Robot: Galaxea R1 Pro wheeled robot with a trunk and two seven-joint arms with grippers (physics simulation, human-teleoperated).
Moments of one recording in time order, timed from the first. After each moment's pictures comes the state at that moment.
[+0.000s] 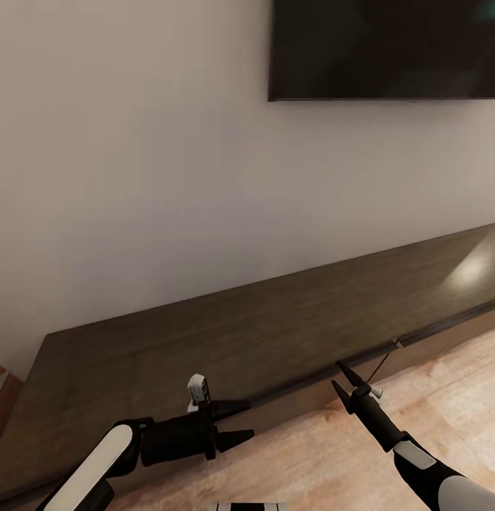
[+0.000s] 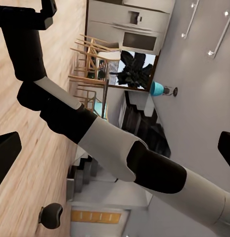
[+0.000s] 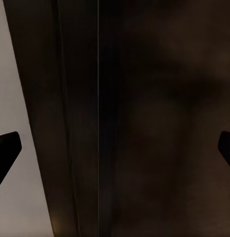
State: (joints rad) left arm -0.27 0.24 -0.45 -1.45 1.69 0.98 -0.25; right arm -0.64 -0.26 0.75 -0.19 -1.93 0.29 1.09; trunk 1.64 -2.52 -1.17
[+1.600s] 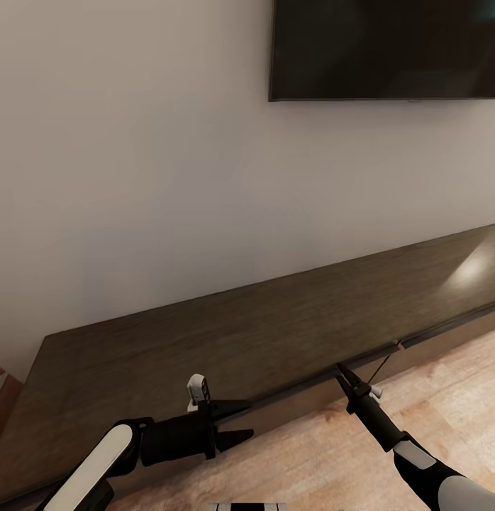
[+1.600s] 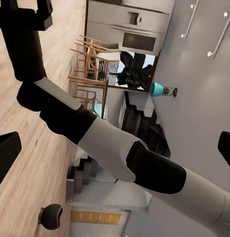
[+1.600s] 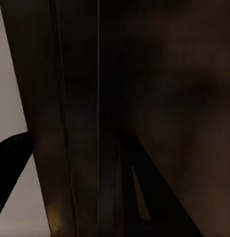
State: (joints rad) left arm -0.27 0.24 -0.45 -1.45 1.69 0.98 -0.25; right arm -0.64 -0.26 0.75 -0.19 -1.92 0.29 1.09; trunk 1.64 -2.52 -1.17
